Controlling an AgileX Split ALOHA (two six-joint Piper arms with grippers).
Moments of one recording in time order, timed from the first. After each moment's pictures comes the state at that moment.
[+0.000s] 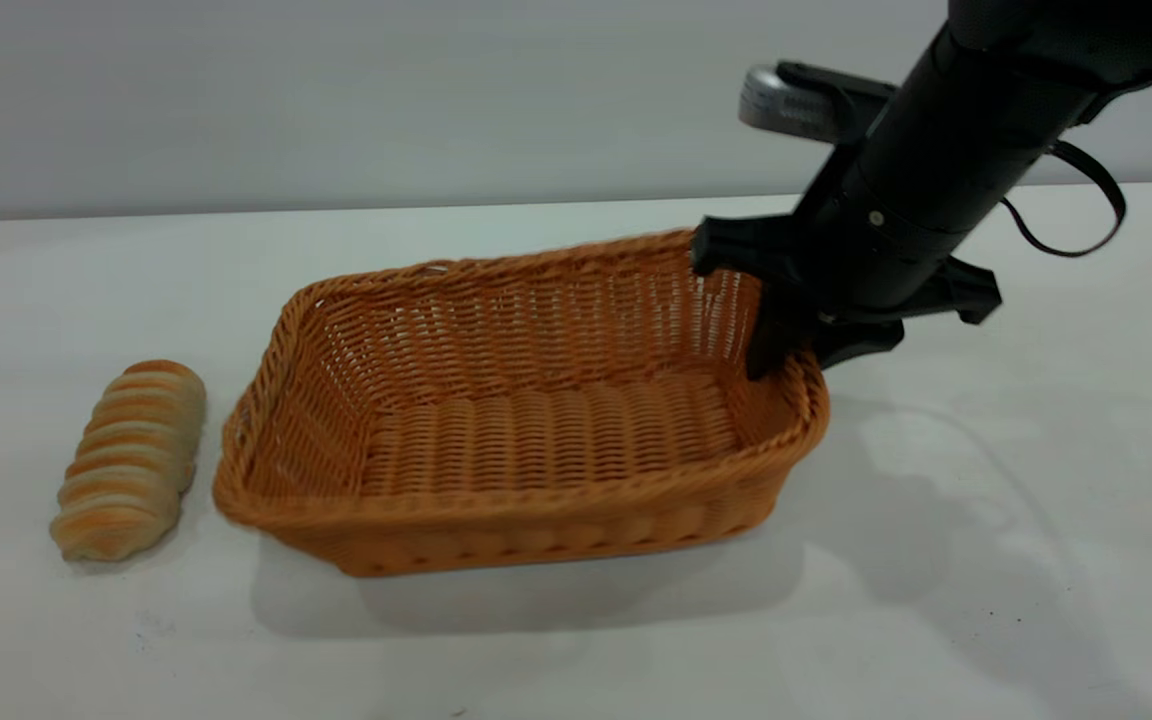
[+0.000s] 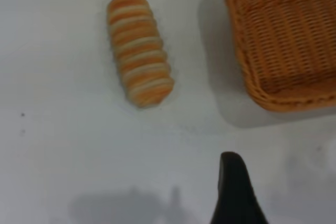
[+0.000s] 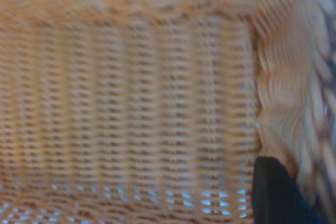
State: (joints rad) left arm -0.07 0.76 -0.50 -0.23 0.56 0.14; right arm 0.42 2.05 -1.14 0.48 0.27 0.03
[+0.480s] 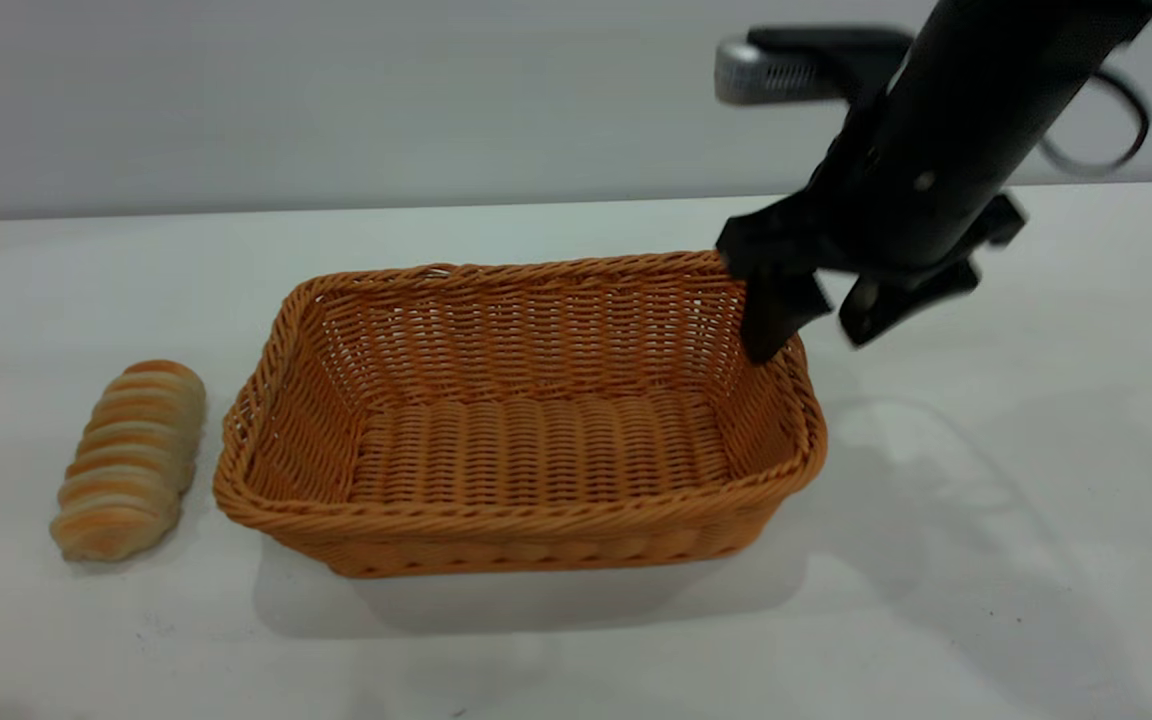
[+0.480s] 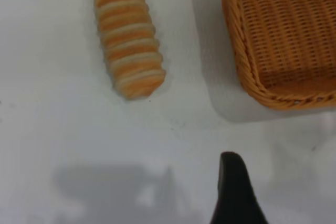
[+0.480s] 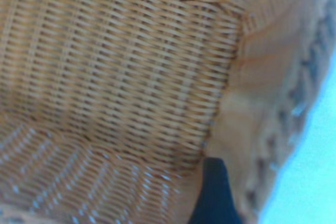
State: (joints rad) left arm -0.07 0.91 -0.50 -0.27 0.48 0.14; right arm 0.43 1.93 -1.14 0.22 0.40 -0.07
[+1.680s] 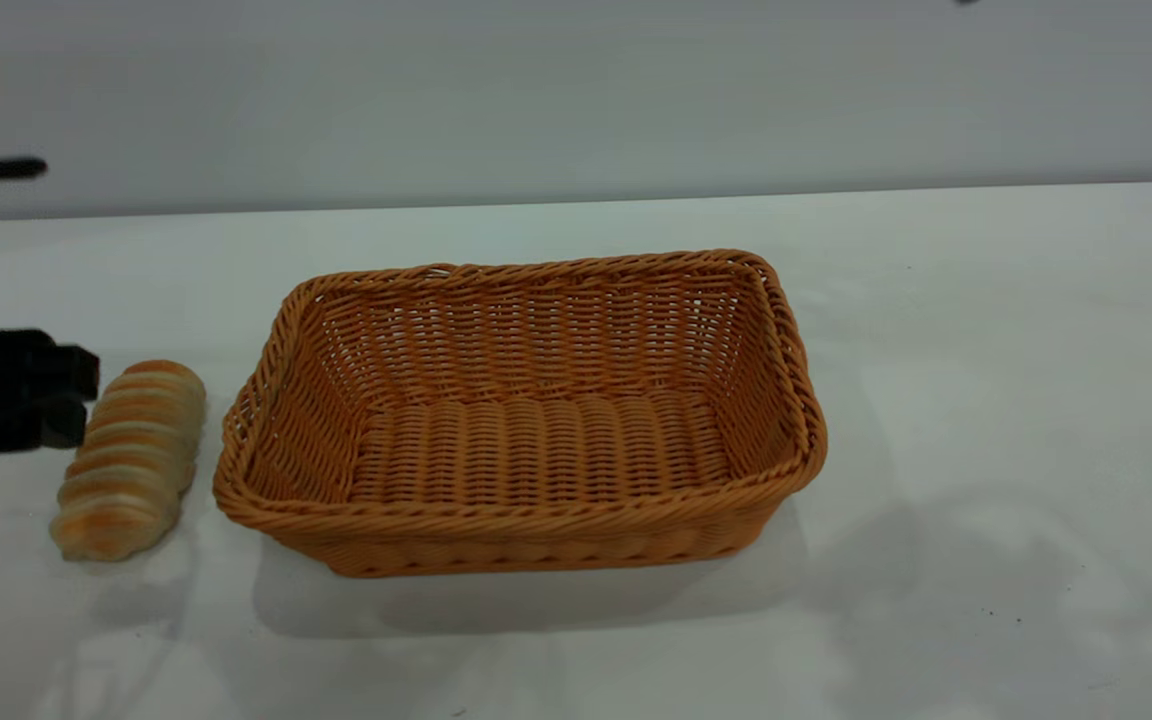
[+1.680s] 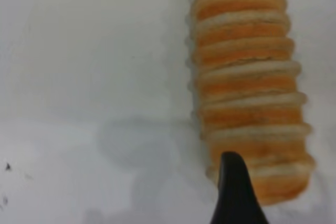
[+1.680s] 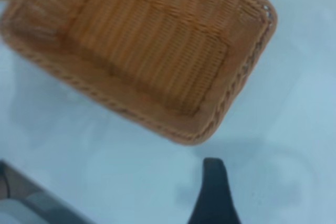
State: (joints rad) left arm -0.07 1.80 -0.52 -0.29 -0.39 0.14; right arm 0.43 1.31 -1.13 0.19 0.83 -0.19
